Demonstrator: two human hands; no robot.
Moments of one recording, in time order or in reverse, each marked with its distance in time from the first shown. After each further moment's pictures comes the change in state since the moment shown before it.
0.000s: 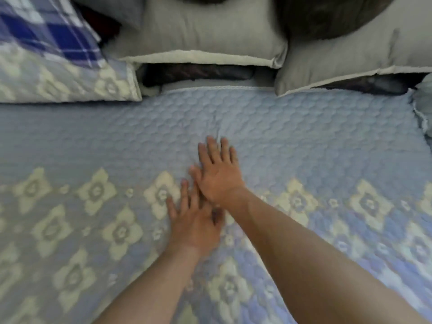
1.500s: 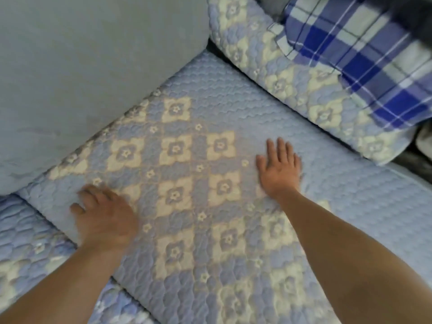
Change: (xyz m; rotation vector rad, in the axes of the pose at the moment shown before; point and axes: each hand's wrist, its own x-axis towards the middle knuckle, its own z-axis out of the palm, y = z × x) left_hand -0.212 -0.603 -0.029 -0.007 -0.197 -1.030; right_hand 0.131 -0.428 0.114 -0.329 0.006 -0.094
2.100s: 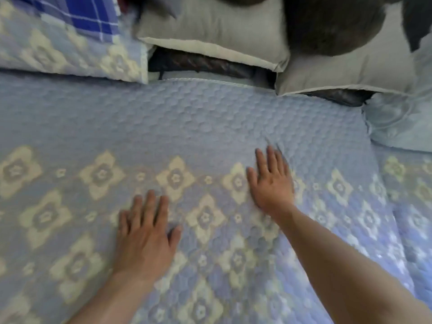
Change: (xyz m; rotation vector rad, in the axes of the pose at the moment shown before) left_hand -0.326 0.349 0.044 -0.029 0.200 1.078; right_hand -0.254 0.474 0.047 0.067 0.065 0.542
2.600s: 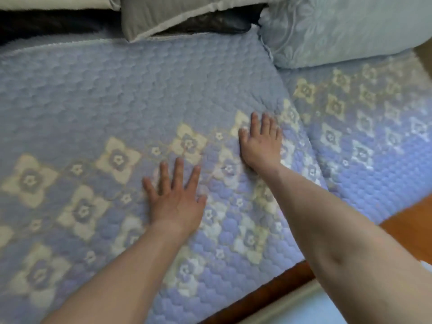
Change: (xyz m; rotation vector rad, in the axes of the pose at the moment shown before) left_hand 0.028 0.295 0.044 0.181 -0.239 0.297; right_hand -0.025 0.243 0.009 0.141 0.028 0.386
